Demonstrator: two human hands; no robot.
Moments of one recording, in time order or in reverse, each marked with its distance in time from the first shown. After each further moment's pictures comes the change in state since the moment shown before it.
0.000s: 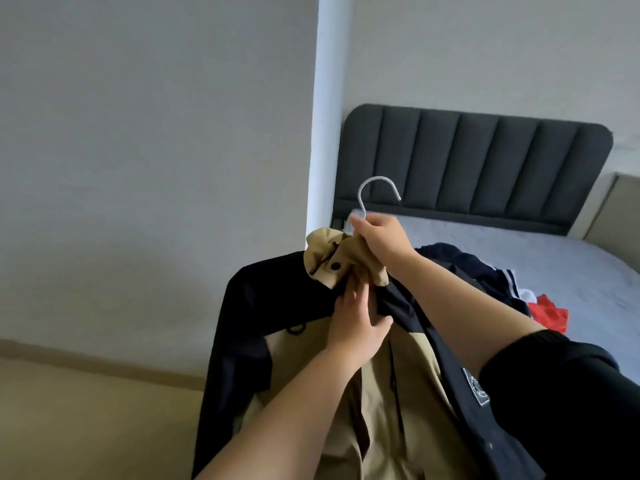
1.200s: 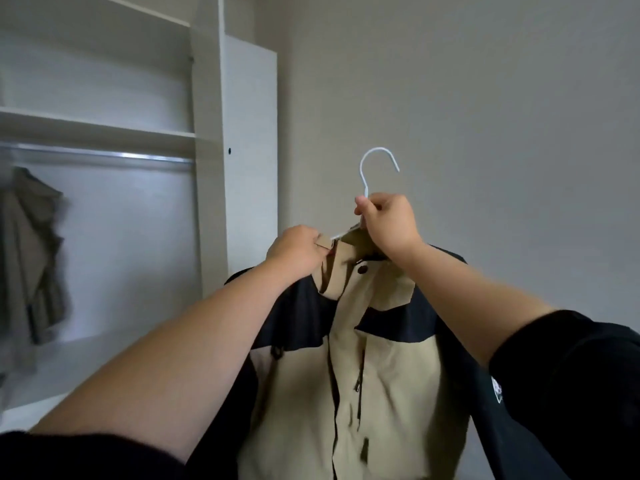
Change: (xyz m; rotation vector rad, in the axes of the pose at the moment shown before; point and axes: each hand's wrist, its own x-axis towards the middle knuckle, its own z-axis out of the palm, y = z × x) left_hand -0.168 -0.030 -0.548 0.666 0.775 -0.504; right_hand -0.089 -0.387 0.271 0.402 -0.390 -0.743
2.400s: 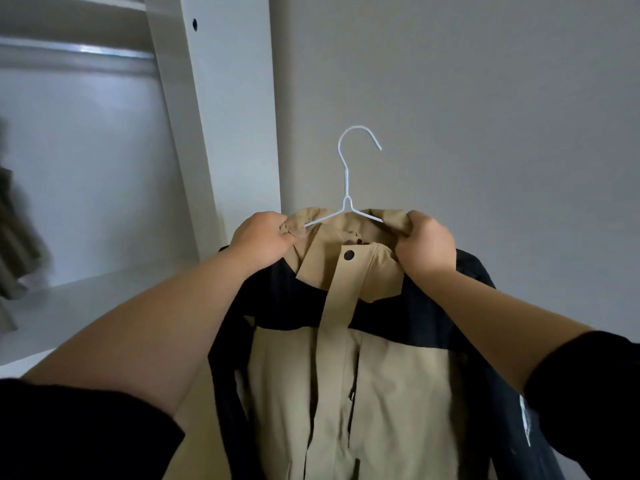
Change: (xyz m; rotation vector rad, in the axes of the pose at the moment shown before) left_hand 0.135 -0.212 0.123 -0.013 -0.106 -0.084; right_hand 0.044 0.216 0.151 -0.528 -0.052 0.225
